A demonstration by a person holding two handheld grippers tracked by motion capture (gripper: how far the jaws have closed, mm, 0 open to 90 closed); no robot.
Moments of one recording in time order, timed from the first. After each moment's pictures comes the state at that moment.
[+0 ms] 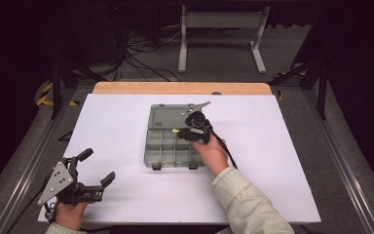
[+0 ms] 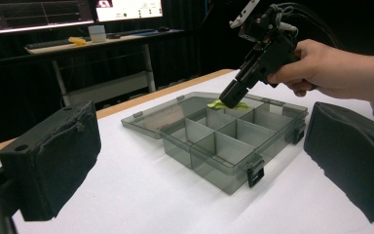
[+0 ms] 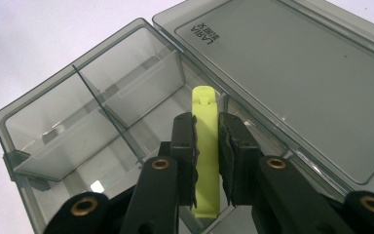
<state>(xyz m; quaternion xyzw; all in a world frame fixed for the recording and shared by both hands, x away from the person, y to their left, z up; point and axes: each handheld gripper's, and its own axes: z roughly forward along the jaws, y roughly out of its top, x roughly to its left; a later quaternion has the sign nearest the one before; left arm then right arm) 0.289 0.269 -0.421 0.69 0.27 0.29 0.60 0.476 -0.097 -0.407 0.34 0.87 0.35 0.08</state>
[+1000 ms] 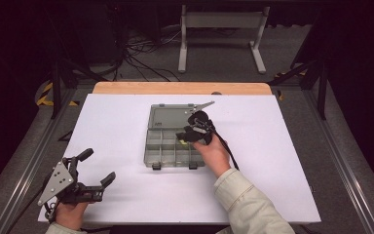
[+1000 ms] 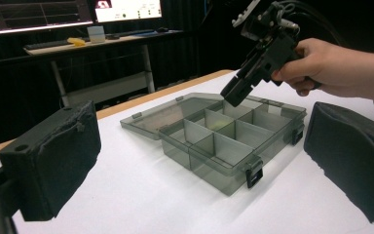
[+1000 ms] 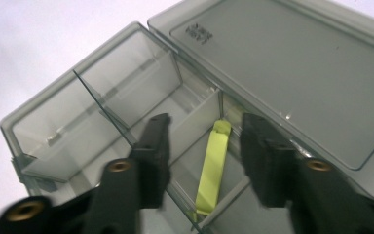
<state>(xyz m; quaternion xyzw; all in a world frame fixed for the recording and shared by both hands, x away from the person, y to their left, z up) 0.288 0.268 -0.421 0.69 0.26 0.29 0.60 0.473 -0.103 -0.402 0.36 0.85 0.37 0.07</state>
